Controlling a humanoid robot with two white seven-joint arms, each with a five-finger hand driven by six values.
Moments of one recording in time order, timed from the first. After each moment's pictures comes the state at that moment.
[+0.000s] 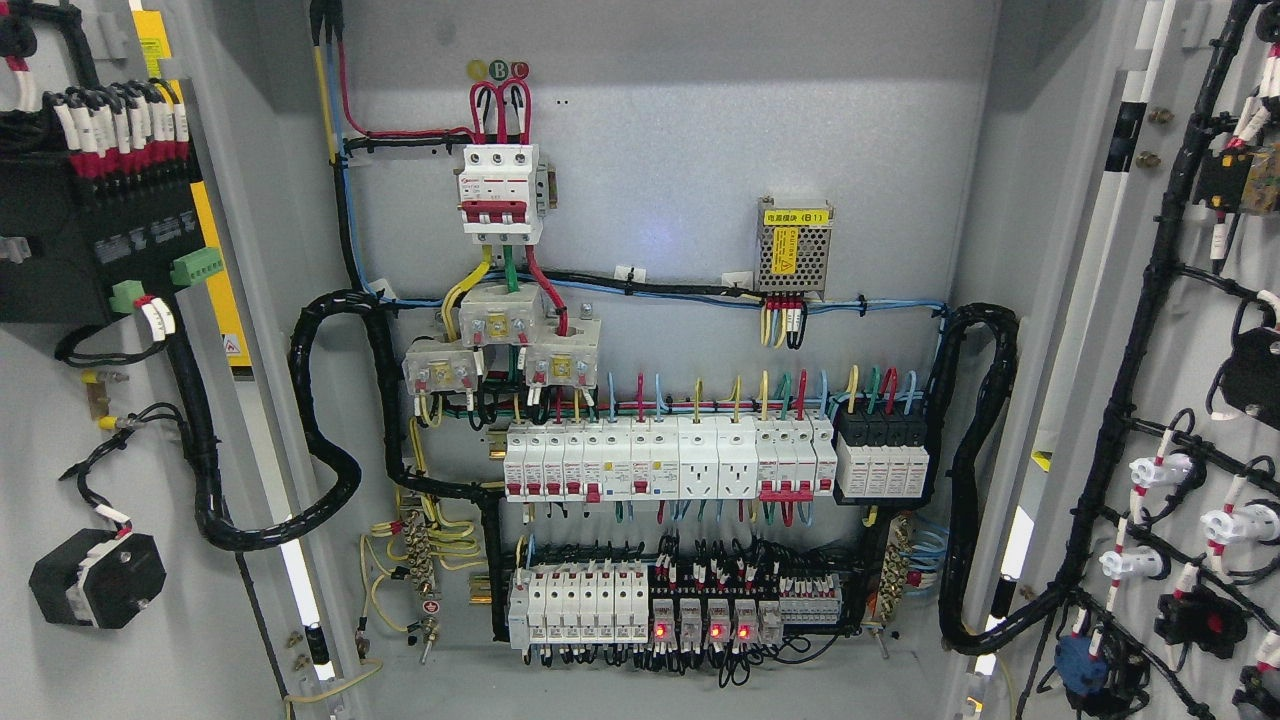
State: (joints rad) left arm 0.46 0.39 0.31 -1.87 0.73 -0.31 -0.51; right arm 0.41 -0.31 -0.32 -2.06 -0.67 -0.59 0.31
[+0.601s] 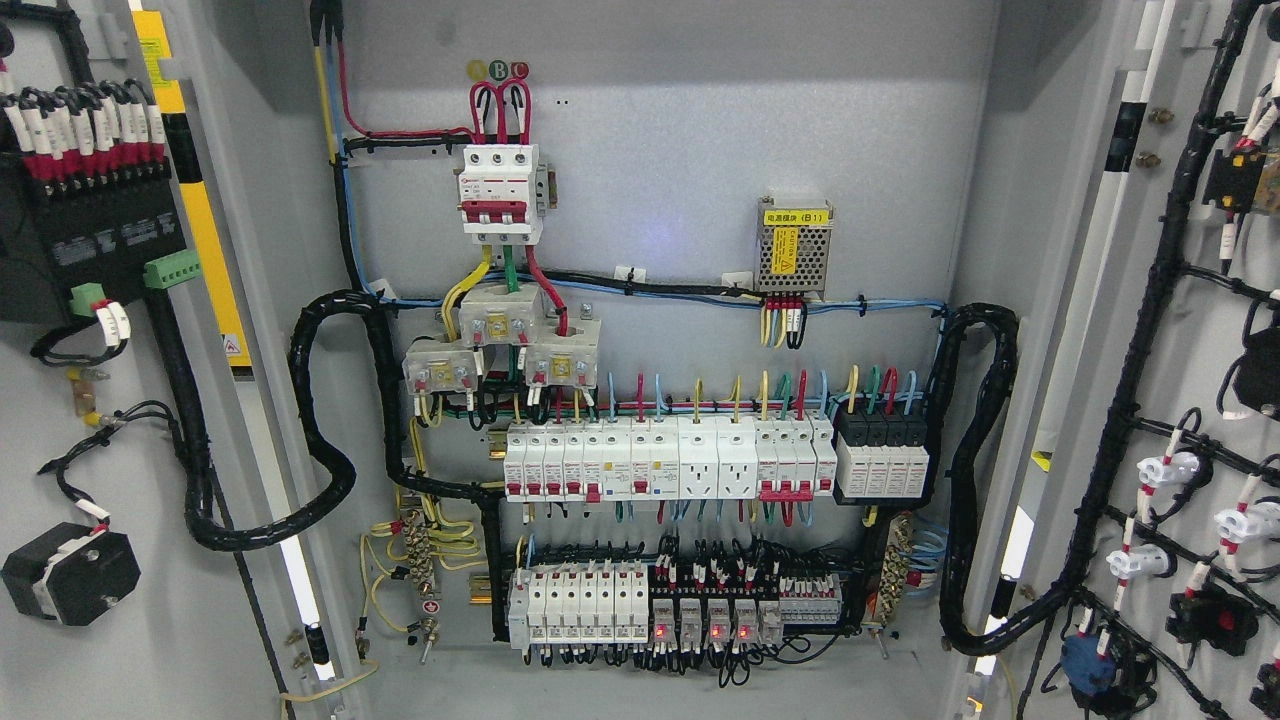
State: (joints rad) left arm 0.45 0.40 0.40 -1.81 0.79 -0.27 -0.52; right arm 0.43 -0.29 -0.37 -2.06 -0.67 -0.59 0.31
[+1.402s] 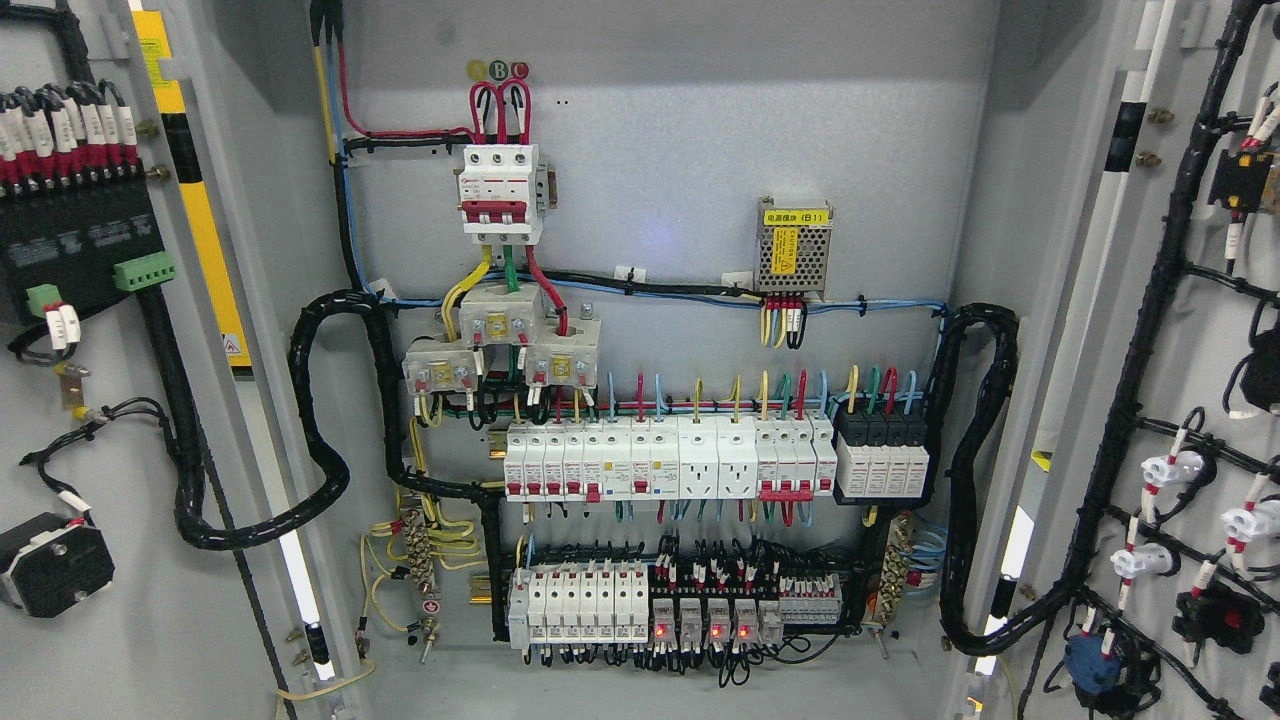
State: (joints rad) left arm 0.37 0.47 0.44 -1.68 0.85 -0.25 -0.52; right arm 0.44 -0.29 -0.40 -2.05 -0.67 -0.59 0.31
